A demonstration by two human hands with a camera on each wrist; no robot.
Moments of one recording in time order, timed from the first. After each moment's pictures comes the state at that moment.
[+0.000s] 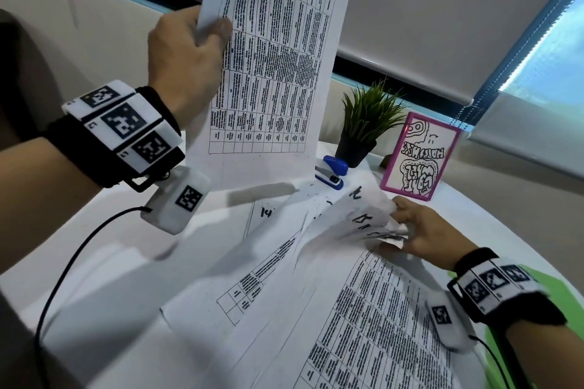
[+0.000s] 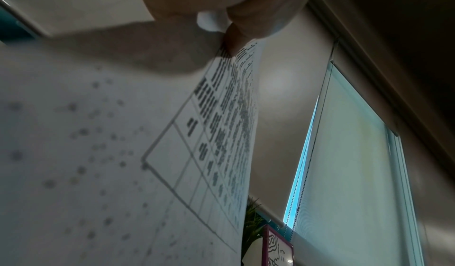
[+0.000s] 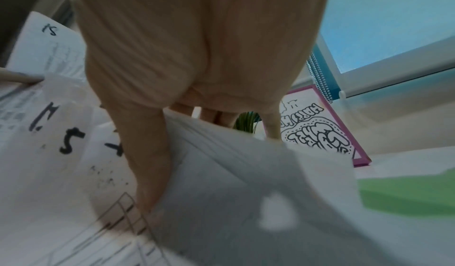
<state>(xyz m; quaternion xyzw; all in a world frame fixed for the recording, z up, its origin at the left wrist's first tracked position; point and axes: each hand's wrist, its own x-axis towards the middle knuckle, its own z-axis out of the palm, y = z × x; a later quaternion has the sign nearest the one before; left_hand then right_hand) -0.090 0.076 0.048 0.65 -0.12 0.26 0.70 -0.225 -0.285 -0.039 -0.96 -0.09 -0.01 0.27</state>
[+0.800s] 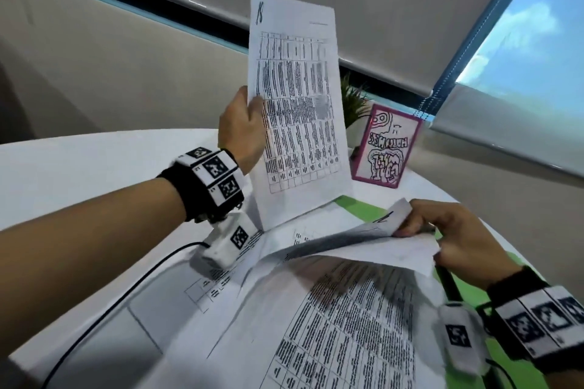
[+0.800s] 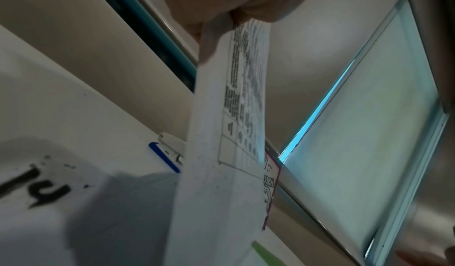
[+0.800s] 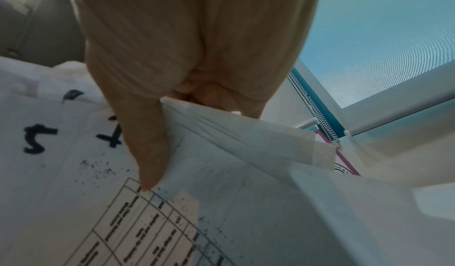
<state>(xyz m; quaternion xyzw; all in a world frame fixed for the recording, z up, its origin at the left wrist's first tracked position) -0.096 -0.033 -0.013 0.72 -0.10 0.14 0.68 -0.312 -0.276 0.007 -0.91 -0.11 -0.11 0.39</state>
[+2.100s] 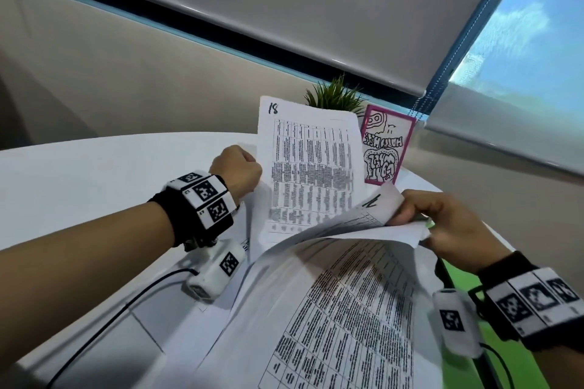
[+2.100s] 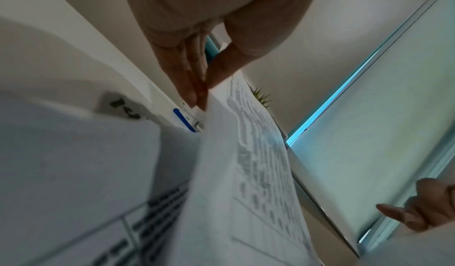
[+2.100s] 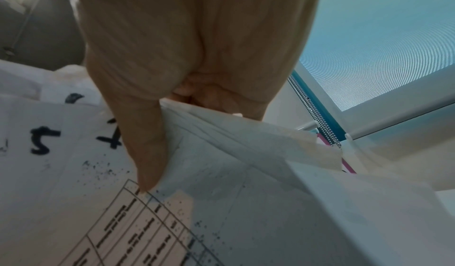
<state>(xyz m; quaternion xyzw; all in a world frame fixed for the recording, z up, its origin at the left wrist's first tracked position) -0.118 -0.026 -0.052 0.81 -0.03 -0.02 0.59 -0.307 -0.277 0.015 -0.92 -0.08 -0.10 0.37</state>
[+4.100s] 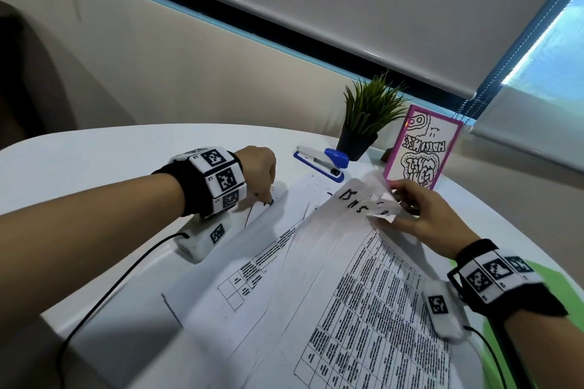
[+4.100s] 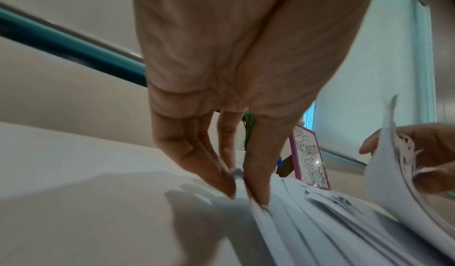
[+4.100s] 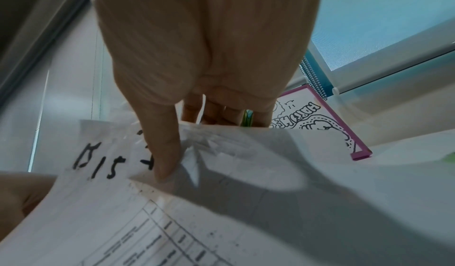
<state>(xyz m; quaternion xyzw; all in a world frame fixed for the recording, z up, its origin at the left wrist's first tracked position) -0.089 0.013 -0.044 0.94 -0.24 -0.15 0.19 -0.230 -0.274 -0.031 -0.93 -0.04 -0.07 0.35</state>
